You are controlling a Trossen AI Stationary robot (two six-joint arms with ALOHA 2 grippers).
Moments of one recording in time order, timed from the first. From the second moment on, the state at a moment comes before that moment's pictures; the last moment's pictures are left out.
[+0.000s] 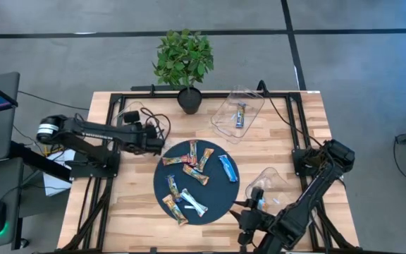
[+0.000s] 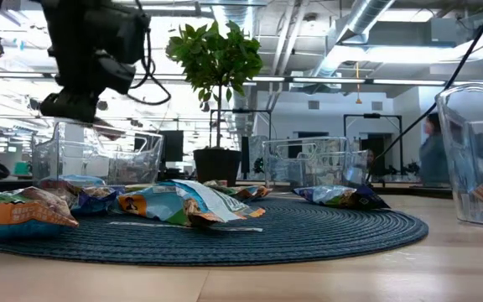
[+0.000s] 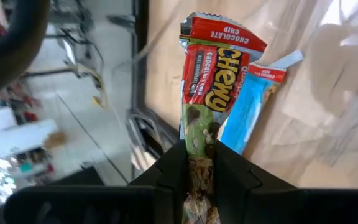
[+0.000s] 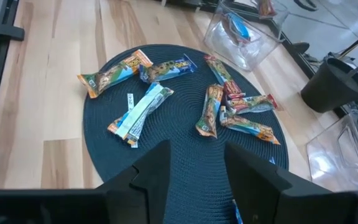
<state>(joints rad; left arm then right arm) 0.04 1.34 0.86 -1.29 -0.78 -0.27 0.88 1.87 1.50 -0.90 0.97 0.79</state>
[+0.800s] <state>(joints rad) 0.04 1.30 0.87 -1.21 -0.77 -0.25 0.79 1.87 1.50 -0.90 0.97 0.82</state>
